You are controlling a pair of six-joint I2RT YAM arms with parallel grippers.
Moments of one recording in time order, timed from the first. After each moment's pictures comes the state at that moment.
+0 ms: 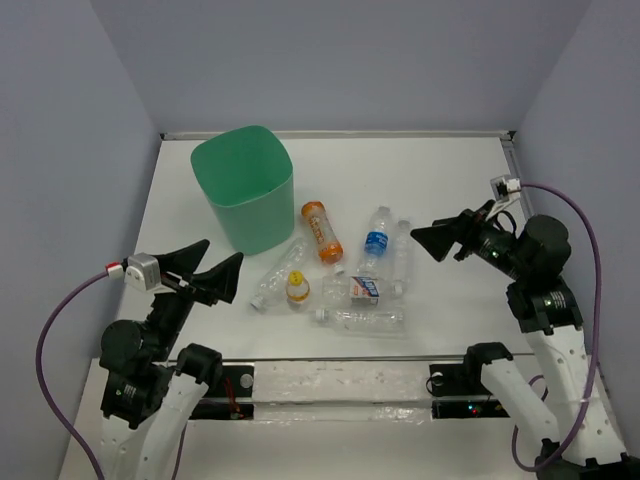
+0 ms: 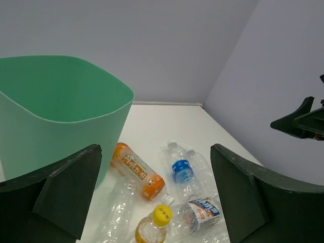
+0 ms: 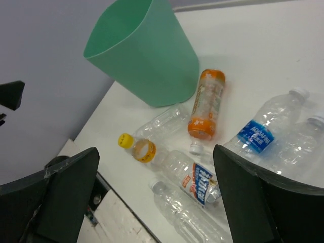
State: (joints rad) left arm -0.35 0.09 0.65 -0.28 0.09 -0.39; right arm 0.12 0.64 0.86 -0.30 -0.64 0.51
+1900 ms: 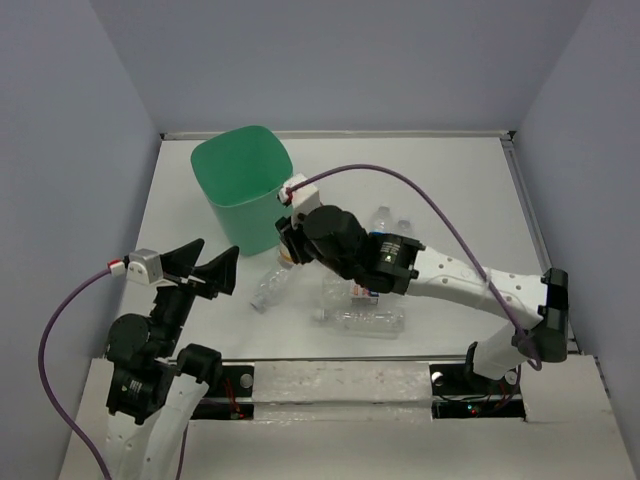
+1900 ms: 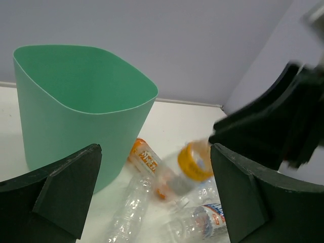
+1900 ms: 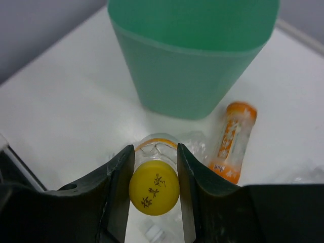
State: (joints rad) left arm -0.32 0.10 0.62 -0.28 0.02 -0.40; right arm 1.21 1.55 1.46 -0.34 0.44 0.18
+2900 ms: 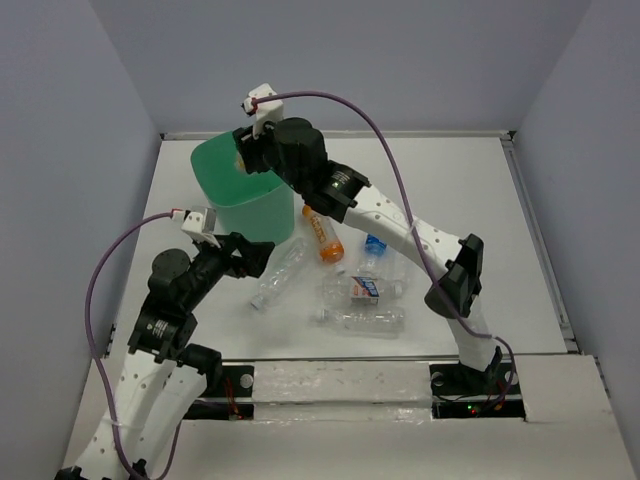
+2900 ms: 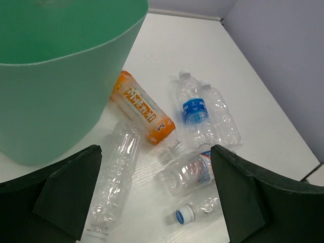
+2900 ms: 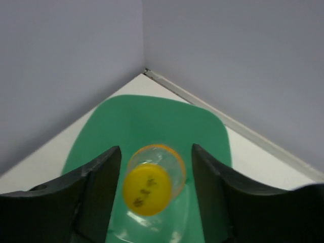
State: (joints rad) left arm -0.31 0.46 0.61 -0.27 0.21 -0.40; right arm 0.97 2.09 2.26 -0.19 0.31 -0.06
